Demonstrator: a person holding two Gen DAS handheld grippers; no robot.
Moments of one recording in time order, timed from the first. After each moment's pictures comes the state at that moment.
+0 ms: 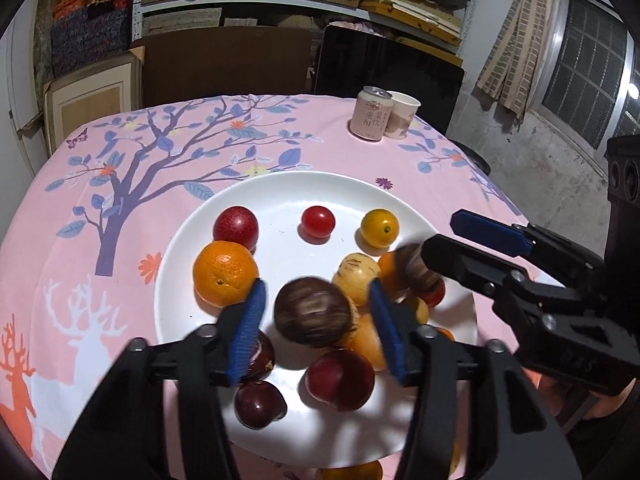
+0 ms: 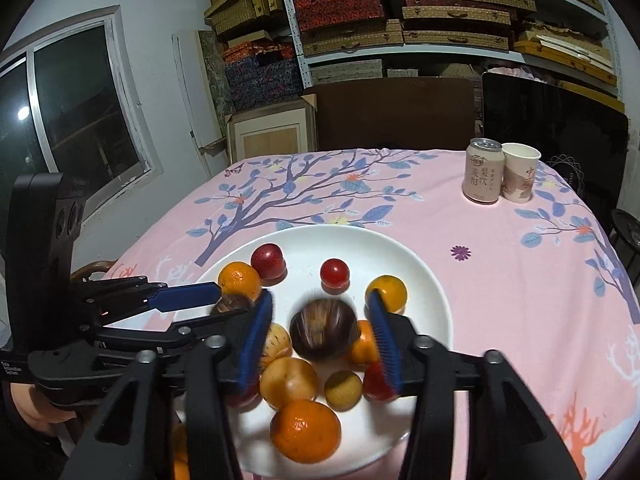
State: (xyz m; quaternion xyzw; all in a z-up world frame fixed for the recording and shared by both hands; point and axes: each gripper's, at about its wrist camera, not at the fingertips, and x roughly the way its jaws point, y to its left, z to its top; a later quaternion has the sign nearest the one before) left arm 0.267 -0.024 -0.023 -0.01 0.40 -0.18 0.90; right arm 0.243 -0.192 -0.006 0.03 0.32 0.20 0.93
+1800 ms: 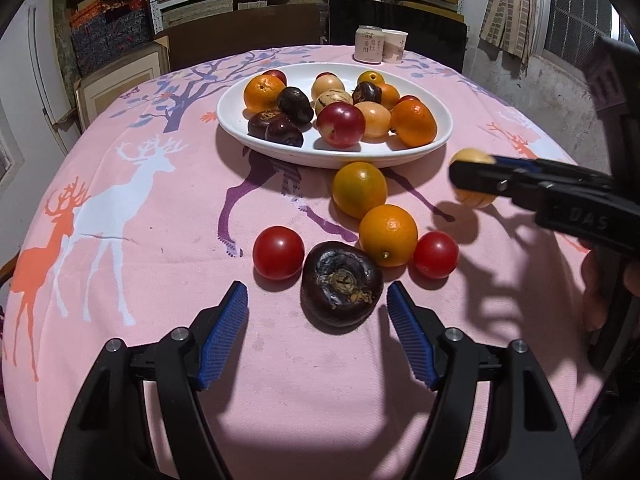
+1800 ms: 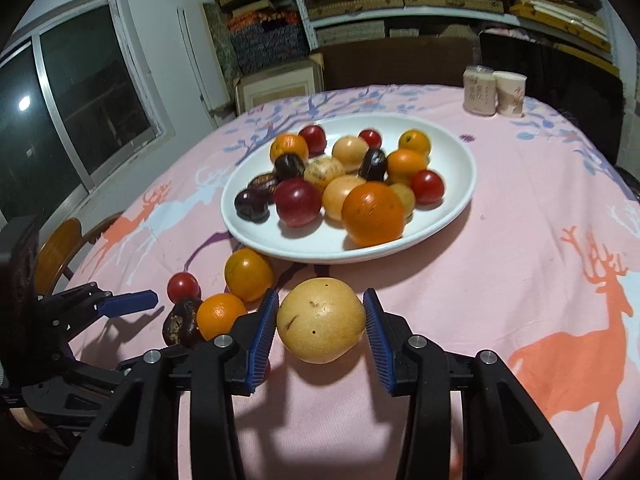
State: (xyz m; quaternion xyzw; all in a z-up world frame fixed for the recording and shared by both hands) left arm 0.087 0.007 -0.080 0.08 0.42 -0.13 0.89; right arm 0.115 -0.183 -0.056 0.04 0.37 0.20 0.91
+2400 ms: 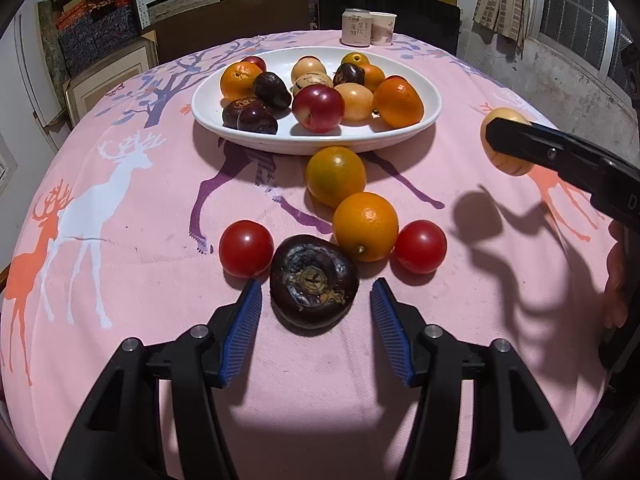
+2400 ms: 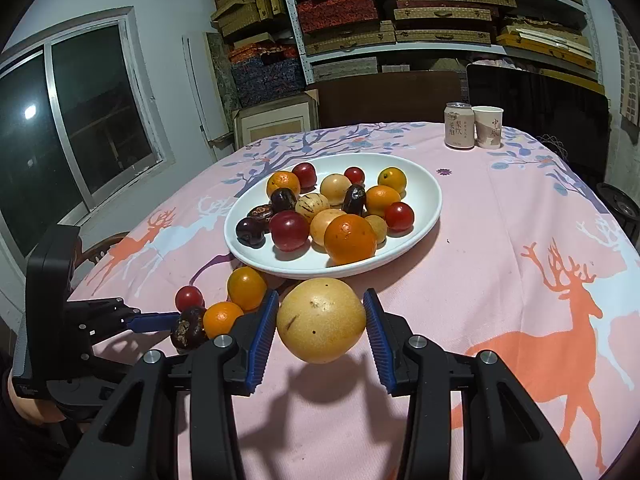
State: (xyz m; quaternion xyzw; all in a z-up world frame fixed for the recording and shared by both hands) left arm 0.091 -0.010 -0.087 0.09 0.45 -0.14 0.88; right arm 0.091 -0.203 -0.040 0.04 0.32 0.19 0.93
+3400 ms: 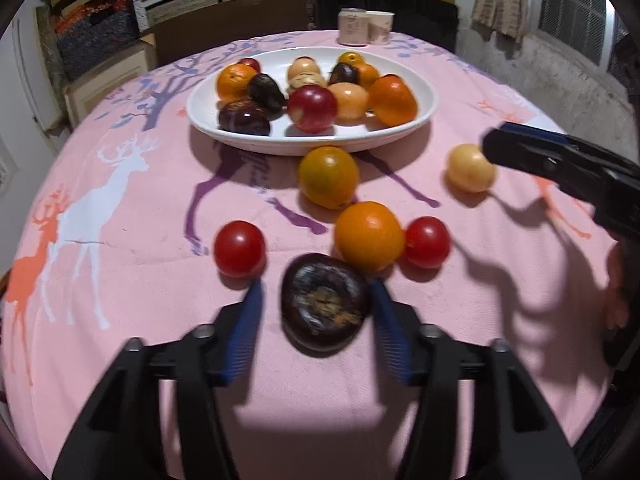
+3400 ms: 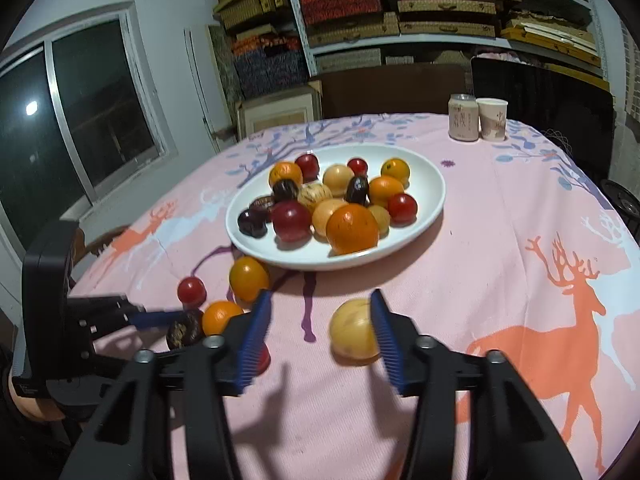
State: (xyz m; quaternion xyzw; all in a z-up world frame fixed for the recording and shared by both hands) left arm 0.095 -0.017 -0.089 0.10 0.45 -0.12 0.88; right arm 0.092 -0.203 -0.045 0.04 0.34 0.20 0.92
